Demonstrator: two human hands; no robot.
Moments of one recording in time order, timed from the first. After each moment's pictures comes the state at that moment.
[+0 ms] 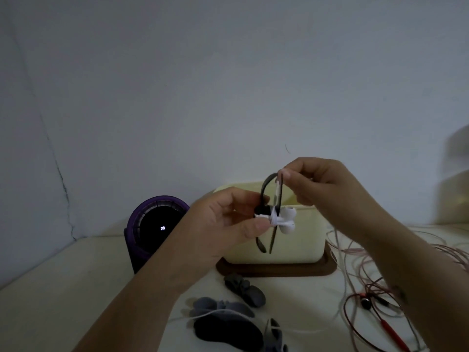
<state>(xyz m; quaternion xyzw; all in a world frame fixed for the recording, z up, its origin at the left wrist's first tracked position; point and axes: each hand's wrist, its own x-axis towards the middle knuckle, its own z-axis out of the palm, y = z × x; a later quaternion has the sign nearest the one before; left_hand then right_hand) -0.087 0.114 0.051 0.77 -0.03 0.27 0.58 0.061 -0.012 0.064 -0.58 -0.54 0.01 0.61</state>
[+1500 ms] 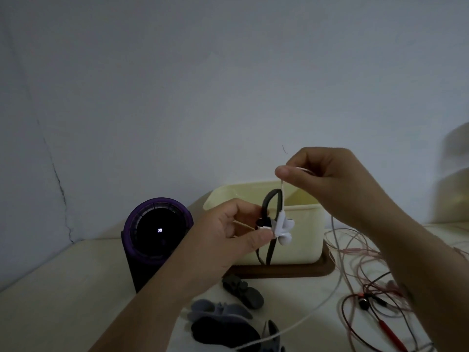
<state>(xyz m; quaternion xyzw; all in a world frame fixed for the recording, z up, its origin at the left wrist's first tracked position) -0.078 0.112 0.039 0.81 0.02 0.24 0.54 0.058 -0.023 0.076 -0.63 -0.52 -0.10 0.56</state>
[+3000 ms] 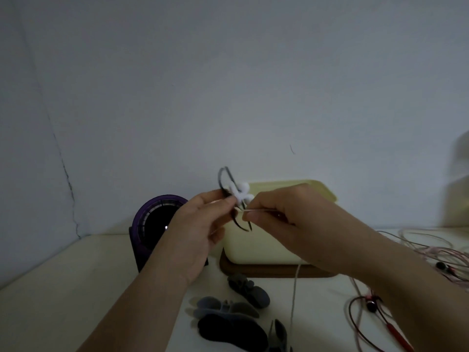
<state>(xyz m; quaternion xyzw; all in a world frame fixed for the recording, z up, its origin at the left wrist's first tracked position) -0.080 0.127 0.046 0.62 0.15 0.32 0.70 0.021 -0.004 0.061 -0.70 -0.63 -0.15 0.32</state>
